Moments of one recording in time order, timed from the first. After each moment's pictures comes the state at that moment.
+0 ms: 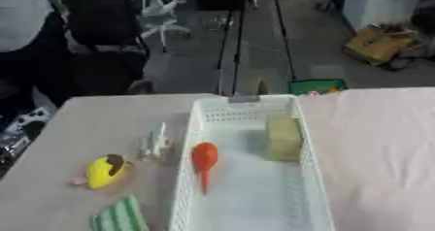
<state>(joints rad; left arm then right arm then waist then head) -0.19 0.78 0.20 -1.84 -0.76 0.12 -0.24 -0.24 -0.65 -0.30 -1.98 0.69 -0.25 -0.90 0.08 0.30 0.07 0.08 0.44</state>
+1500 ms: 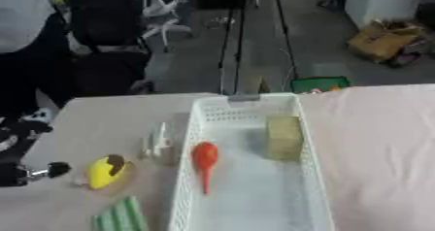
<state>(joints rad) -0.31 1.05 -0.10 -1.66 -0.46 0.12 -0.45 -0.24 -0.65 -0.29 -1.98 0.69 -0.25 -0.90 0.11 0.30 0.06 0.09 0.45</state>
